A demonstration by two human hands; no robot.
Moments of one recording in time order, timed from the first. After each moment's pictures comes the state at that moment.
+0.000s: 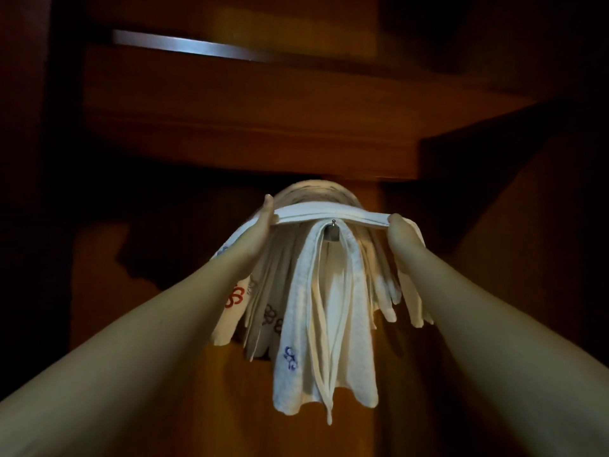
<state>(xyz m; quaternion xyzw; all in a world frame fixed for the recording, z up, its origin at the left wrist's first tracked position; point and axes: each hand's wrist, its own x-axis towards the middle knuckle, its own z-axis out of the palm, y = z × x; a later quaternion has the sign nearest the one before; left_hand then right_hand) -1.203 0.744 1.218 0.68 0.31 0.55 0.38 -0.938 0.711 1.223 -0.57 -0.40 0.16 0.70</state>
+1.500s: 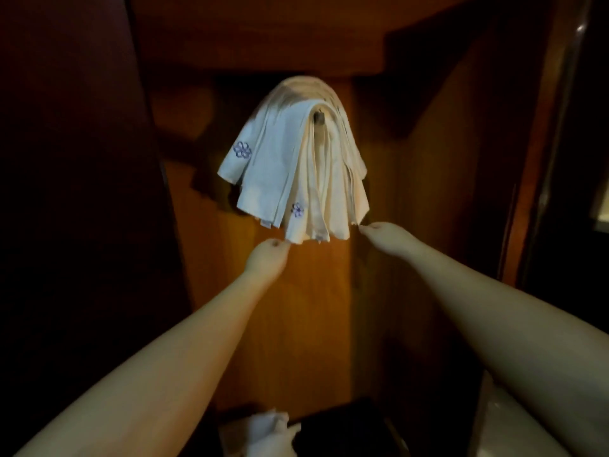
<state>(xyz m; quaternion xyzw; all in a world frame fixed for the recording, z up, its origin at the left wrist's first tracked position) -1.267 0.551 0.999 0.70 0.53 0.37 0.32 -1.025 0.492 1.024 -0.77 -0.54 0.12 0.31</state>
